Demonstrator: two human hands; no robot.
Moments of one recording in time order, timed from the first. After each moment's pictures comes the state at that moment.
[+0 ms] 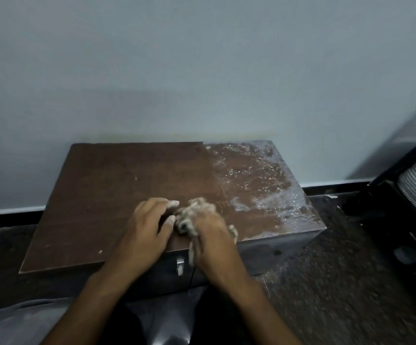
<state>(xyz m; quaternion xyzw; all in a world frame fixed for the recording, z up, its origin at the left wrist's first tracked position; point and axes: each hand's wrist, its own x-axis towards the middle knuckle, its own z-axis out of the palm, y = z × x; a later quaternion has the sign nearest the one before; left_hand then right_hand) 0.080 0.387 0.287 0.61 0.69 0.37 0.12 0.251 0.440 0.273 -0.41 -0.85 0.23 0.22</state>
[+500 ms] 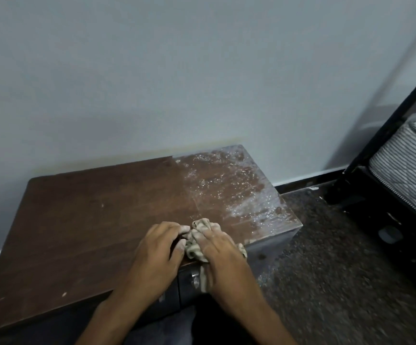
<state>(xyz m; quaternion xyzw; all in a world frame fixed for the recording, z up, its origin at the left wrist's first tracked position) 0.138 0.415 0.291 0.67 0.65 0.32 0.15 0.312 0.441 0.270 -0.46 -0.85 0.18 0.20</state>
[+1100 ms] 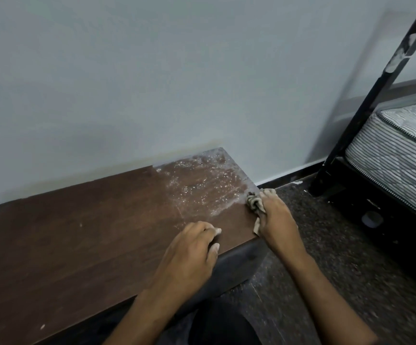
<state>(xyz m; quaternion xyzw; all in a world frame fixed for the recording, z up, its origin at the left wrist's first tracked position) 0.203 0.451 0.299 0.77 0.56 0.27 0.13 0.422 0.553 0.264 -0.67 -0.70 0.10 0.24</state>
